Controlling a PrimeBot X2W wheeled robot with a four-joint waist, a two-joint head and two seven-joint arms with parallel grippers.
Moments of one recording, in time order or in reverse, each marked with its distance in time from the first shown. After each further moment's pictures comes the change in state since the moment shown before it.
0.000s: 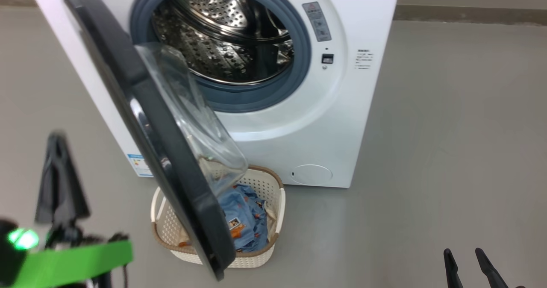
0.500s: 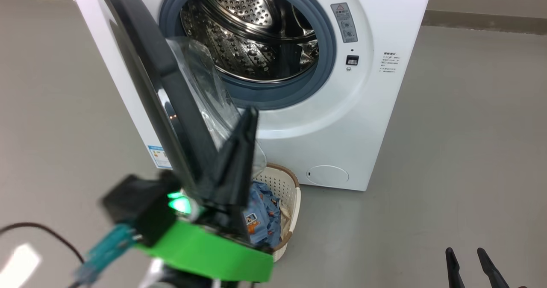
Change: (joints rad) left arm -0.245 0.001 -0.512 -0.190 -0.119 0.119 0.315; right arm 0.003 0.022 -0.021 -0.005 0.001 0.000 0.000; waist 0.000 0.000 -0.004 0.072
